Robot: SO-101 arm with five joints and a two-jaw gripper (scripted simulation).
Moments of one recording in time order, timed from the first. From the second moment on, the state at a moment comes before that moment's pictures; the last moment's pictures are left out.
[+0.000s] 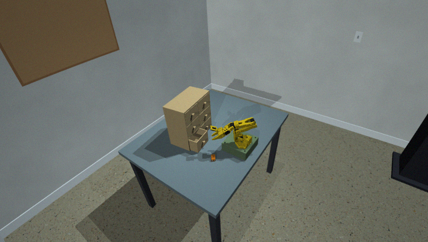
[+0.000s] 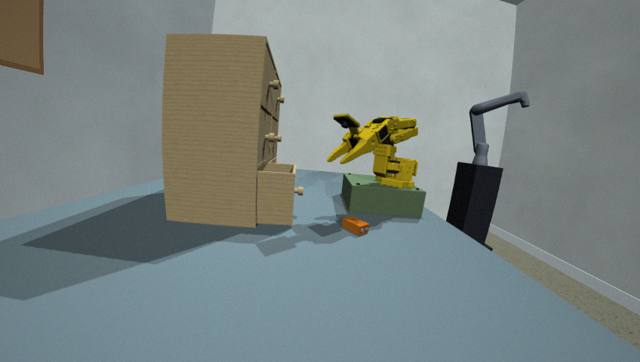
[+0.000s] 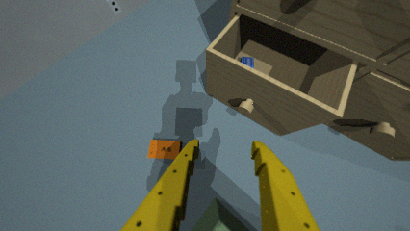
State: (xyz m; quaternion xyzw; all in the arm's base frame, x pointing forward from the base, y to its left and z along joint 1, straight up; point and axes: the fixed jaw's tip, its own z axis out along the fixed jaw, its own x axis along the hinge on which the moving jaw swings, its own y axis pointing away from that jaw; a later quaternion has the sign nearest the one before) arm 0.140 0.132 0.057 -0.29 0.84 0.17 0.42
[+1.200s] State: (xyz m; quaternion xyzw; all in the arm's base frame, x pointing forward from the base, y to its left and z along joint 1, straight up) arm 0.169 0.146 0.071 -0.27 0.81 0.18 0.49
